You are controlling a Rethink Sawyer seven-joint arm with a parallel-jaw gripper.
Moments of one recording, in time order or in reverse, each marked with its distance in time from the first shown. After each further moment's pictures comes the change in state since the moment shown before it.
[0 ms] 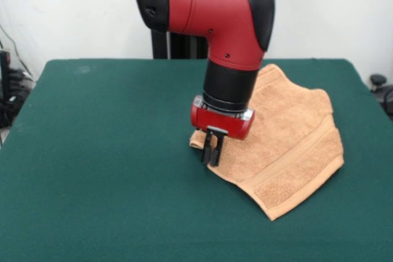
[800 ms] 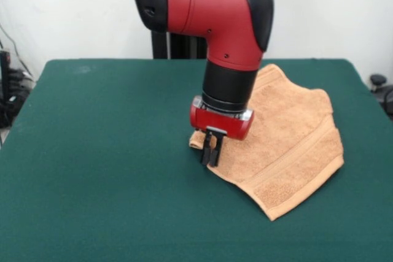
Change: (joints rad) arm -0.005 0.001 0.002 0.000 0.000 -0.003 0.000
